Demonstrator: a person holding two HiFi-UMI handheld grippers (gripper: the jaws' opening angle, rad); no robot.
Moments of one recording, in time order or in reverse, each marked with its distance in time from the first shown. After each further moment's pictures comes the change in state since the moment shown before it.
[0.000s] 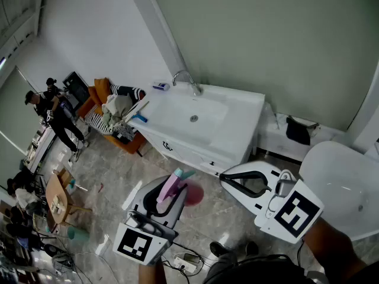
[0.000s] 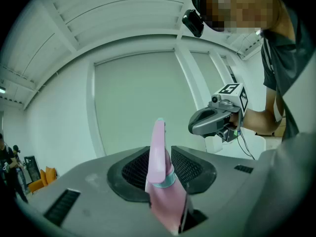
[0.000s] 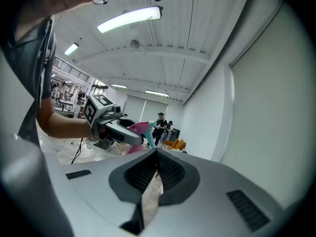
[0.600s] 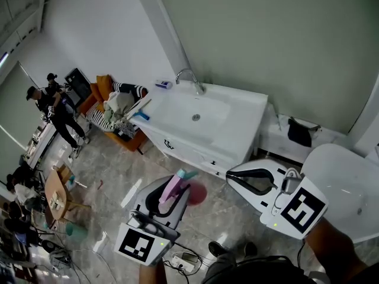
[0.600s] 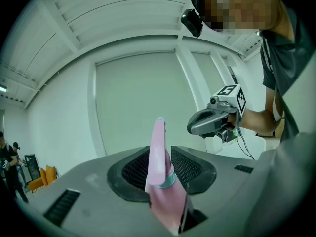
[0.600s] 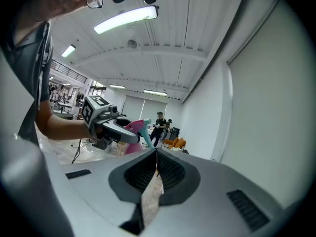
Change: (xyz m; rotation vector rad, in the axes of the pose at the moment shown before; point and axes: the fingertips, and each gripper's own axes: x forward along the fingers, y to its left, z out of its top) left arm -0.003 -0.002 -0.004 -0.013 -0.007 0.004; right arm -0.002 -0.005 -0.005 0.036 0.002 -0.008
